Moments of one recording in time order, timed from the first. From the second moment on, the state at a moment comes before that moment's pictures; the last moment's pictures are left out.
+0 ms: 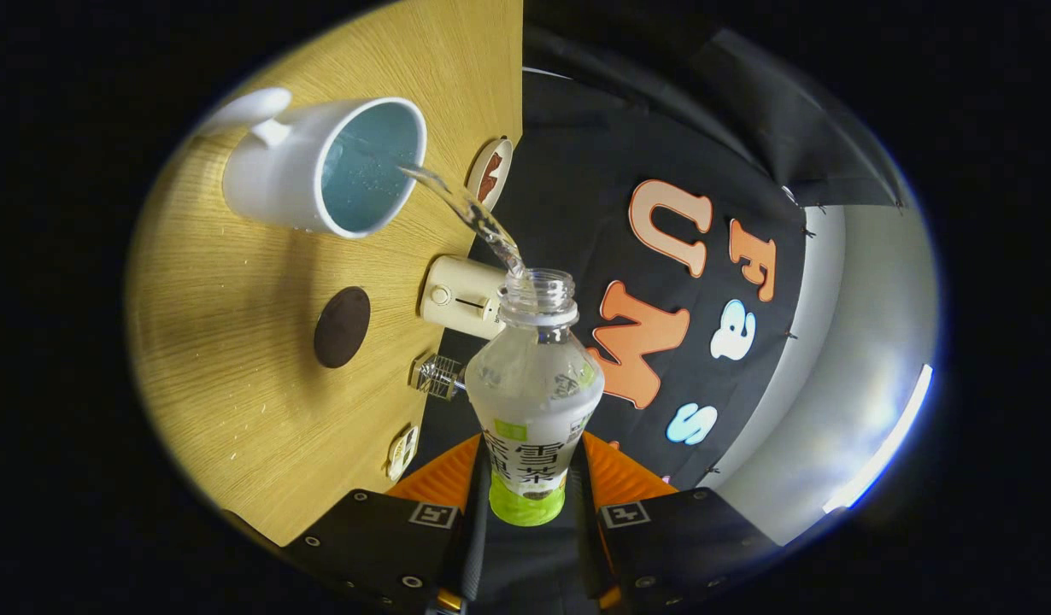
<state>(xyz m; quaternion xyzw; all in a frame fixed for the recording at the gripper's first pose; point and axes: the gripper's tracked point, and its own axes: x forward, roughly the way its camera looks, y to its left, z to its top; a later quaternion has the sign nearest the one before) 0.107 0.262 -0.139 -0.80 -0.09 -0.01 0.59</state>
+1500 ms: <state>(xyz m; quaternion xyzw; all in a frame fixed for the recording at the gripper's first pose) 0.109 0.270 -0.135 -0.84 -0.09 0.01 0.53</state>
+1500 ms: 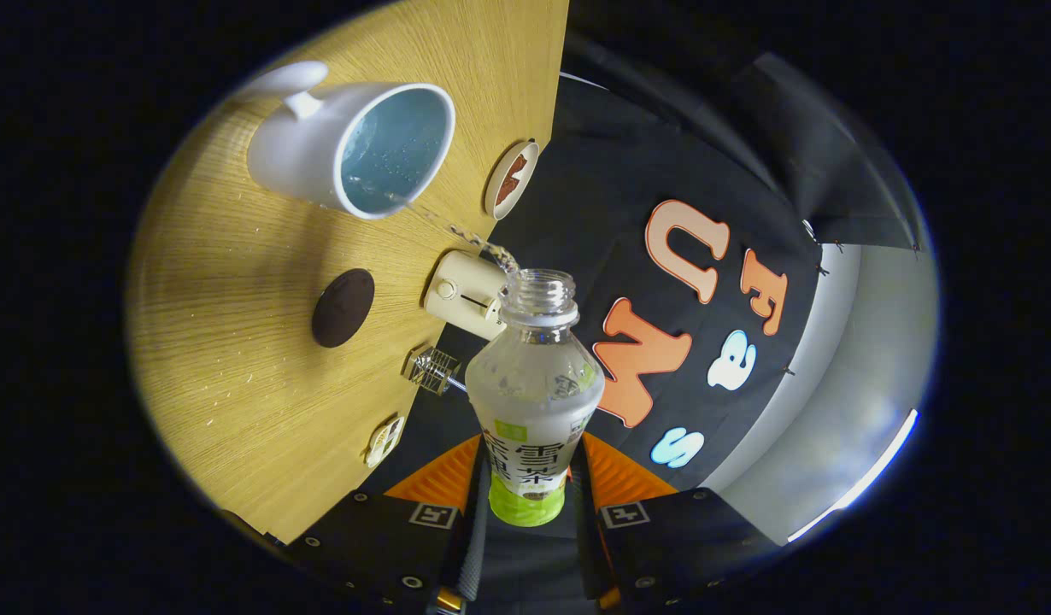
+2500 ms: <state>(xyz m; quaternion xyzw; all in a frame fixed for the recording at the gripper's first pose) 0.105 0.281 -0.134 -0.87 -0.10 0.02 0.49</state>
